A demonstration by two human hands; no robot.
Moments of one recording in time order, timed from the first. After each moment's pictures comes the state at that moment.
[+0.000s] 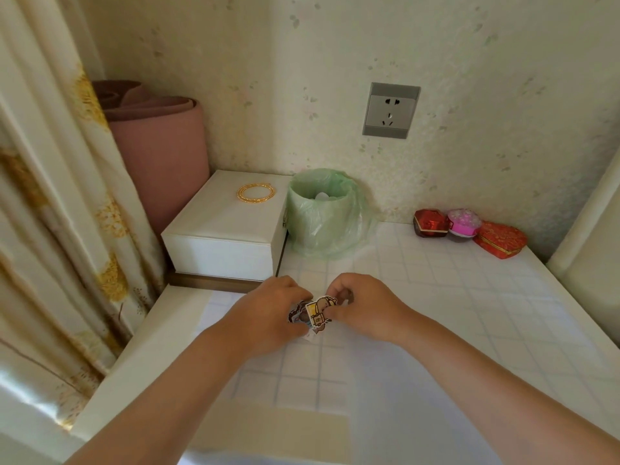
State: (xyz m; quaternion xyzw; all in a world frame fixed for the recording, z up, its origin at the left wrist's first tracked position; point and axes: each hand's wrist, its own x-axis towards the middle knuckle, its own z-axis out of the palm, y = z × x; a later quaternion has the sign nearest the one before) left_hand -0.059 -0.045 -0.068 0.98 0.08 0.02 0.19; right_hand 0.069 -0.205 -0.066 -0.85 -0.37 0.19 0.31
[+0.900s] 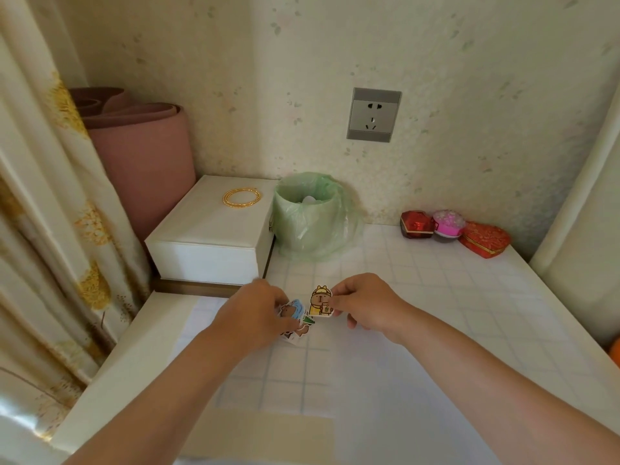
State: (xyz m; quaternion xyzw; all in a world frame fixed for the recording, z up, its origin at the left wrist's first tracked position) left_hand -0.046 -0.054 -0.061 0.94 0.25 -0.02 0.24; right_hand 0.077 -0.216 -0.052 -0.84 -0.22 0.28 0.40
